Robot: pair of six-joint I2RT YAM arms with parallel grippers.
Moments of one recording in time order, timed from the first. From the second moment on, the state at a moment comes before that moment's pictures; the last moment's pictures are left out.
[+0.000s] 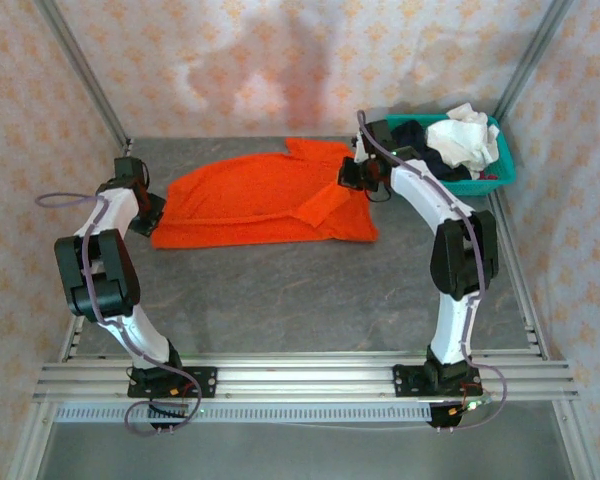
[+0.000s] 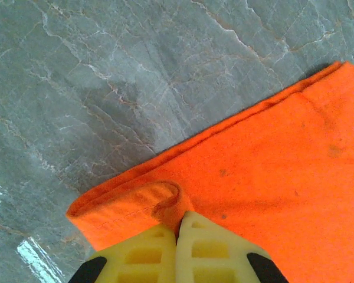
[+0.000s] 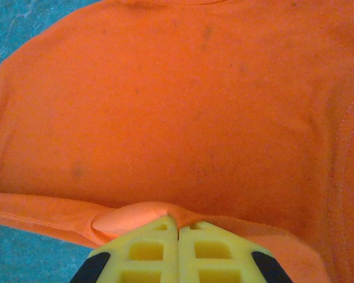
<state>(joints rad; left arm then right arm) 0.30 1.76 1.29 -0.70 -0.05 -0.93 0.31 1.96 1.71 -0.67 -0.29 0.43</state>
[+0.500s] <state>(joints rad) 0.29 1.84 1.39 -0.71 -0.05 -0.94 0.29 2.07 1.82 -0.69 -0.30 0.43</state>
